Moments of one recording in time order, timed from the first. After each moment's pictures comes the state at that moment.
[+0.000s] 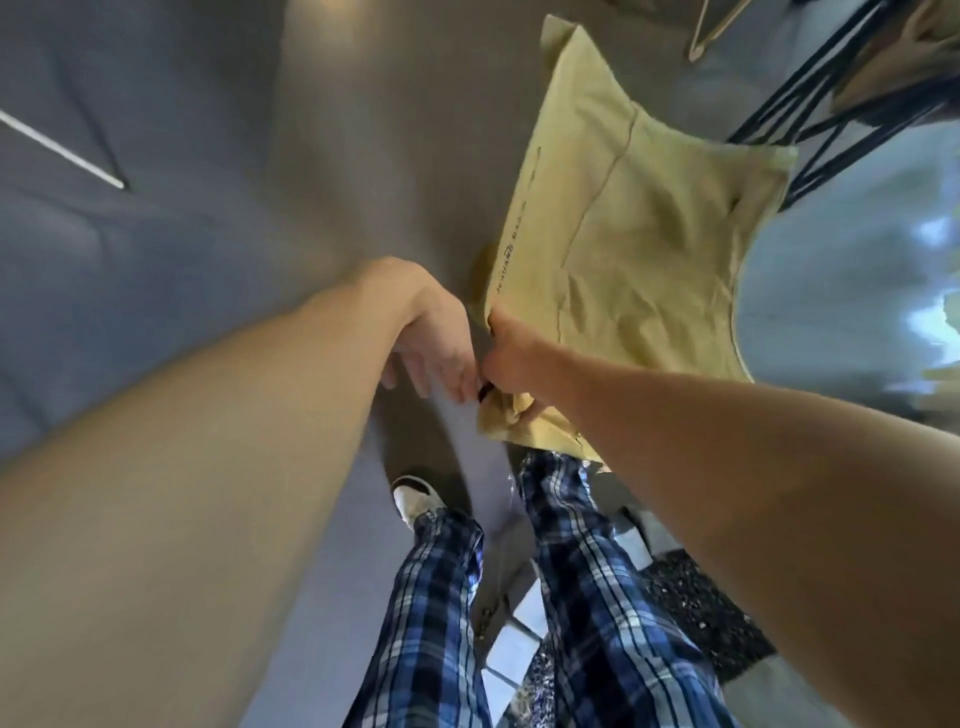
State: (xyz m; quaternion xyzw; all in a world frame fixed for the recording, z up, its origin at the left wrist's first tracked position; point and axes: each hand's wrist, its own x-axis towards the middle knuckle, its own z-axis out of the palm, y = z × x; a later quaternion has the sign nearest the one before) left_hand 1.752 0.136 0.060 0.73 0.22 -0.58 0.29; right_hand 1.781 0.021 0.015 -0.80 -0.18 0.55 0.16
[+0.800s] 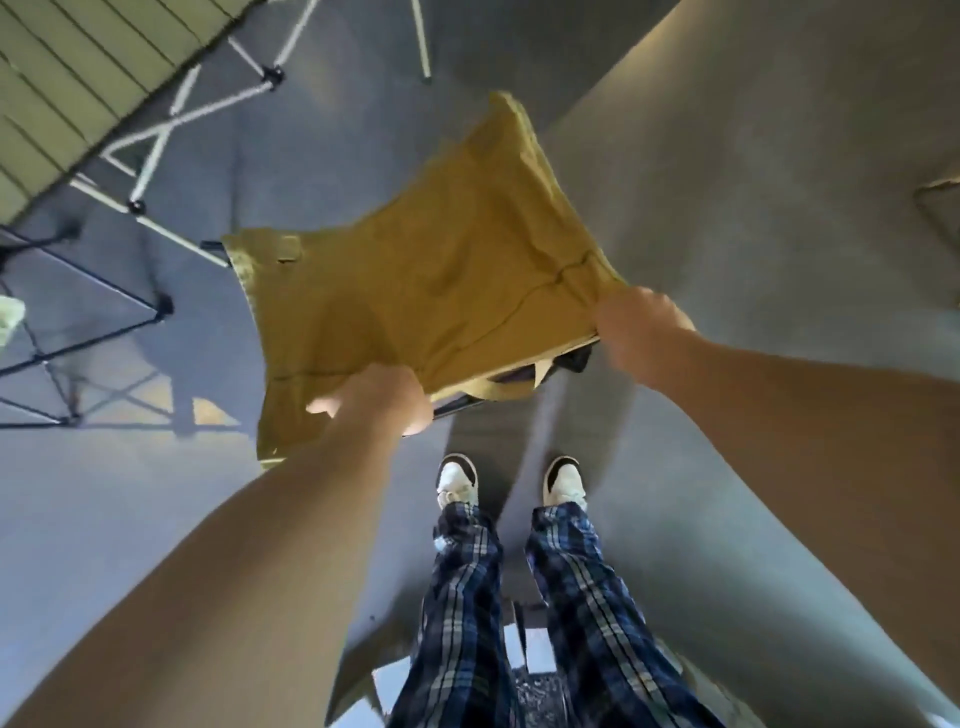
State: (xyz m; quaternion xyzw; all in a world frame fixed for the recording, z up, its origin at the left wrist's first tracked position) left_hand 1.435 0.200 0.008 0.62 0.64 -0.38 0.27; right_hand 1.674 0.164 0.041 -0.76 -0.54 0.27 -0.23
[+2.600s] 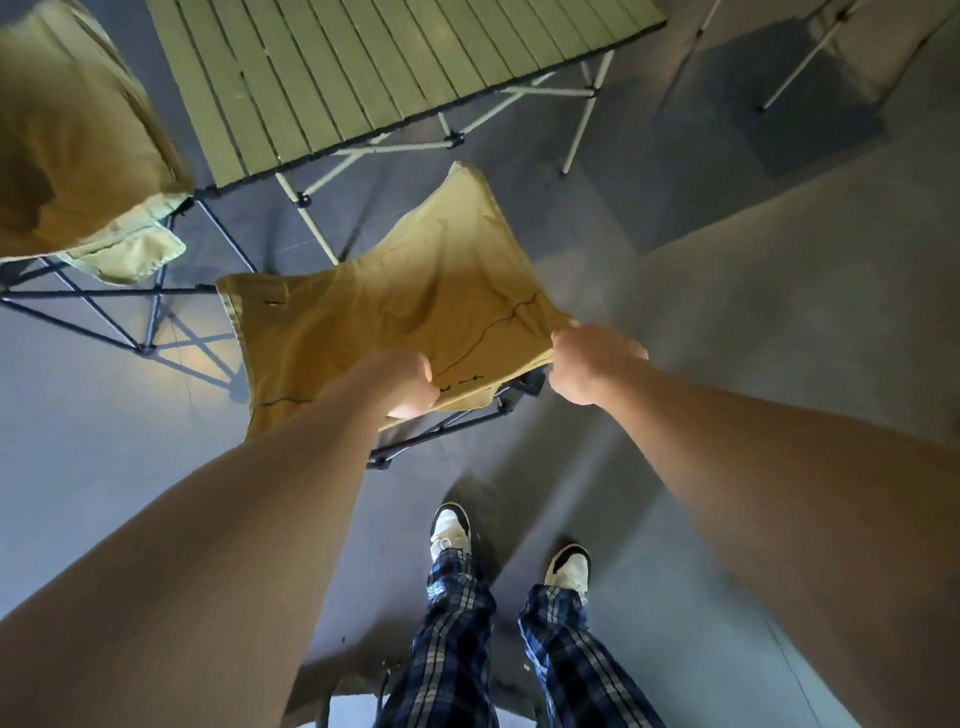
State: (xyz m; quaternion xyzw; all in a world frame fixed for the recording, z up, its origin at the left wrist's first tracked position) left_hand 1.281 0.264 0.071 0.60 0.67 -0.23 0.37; right_hand 1.486 0.281 0.092 -0.65 -0.68 0.23 -0.26
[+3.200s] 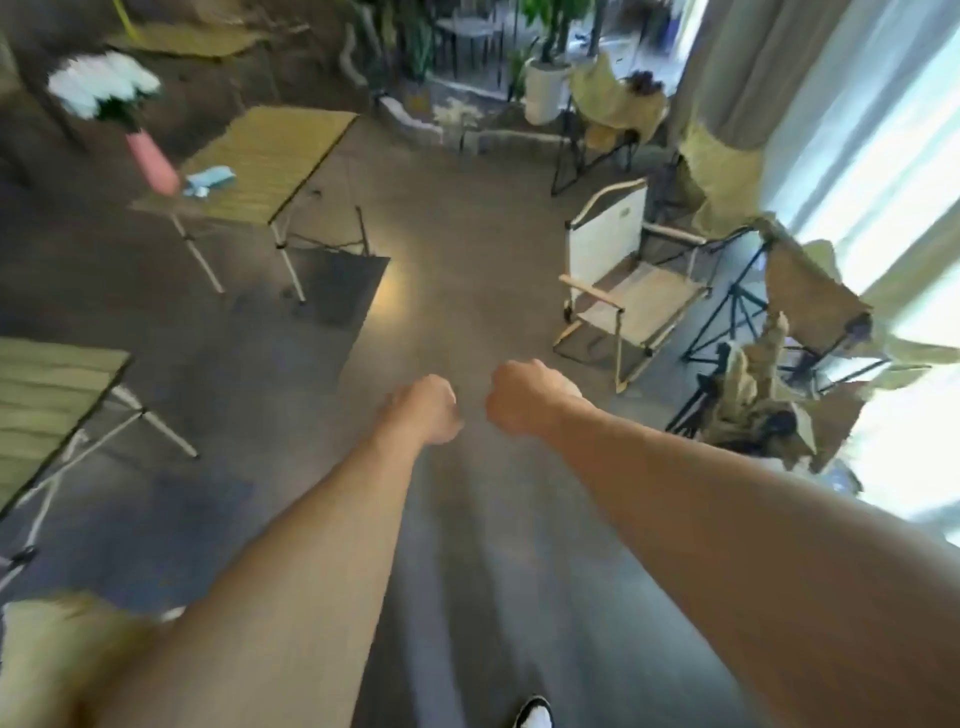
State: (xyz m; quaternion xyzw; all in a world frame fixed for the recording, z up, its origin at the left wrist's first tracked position) left_hand 1.816 0.202 0.275 0.89 0.35 -0.15 0.25; right_hand 1.894 0.086 0.320 -0.90 -0.34 0.26 0.07
